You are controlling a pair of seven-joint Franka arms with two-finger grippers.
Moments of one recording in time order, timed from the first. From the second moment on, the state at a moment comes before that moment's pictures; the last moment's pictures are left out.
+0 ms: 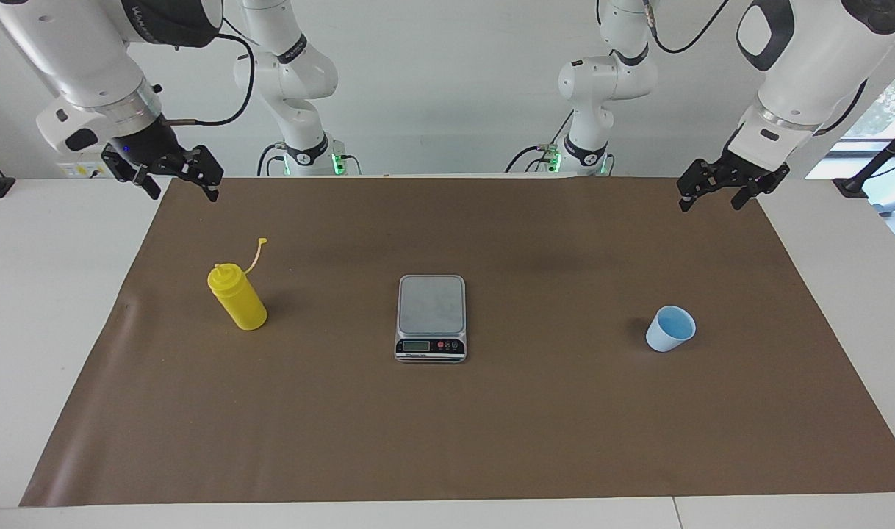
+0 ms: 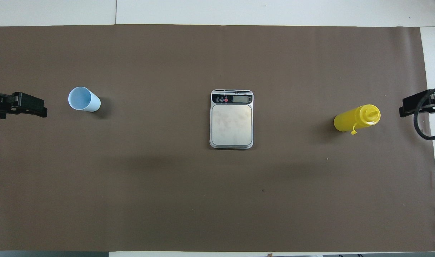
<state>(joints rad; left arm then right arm) 0.02 -0.01 -0.08 -1.61 -0.01 1.56 -0.02 -0.05 0.01 -0.01 -1.54 -0.02 1.47 0.00</state>
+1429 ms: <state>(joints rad) 0.07 0.27 -0.07 -1.92 -0.01 2.33 0.07 -0.45 0.37 -0.03 -1.36 0.65 1.42 0.94</state>
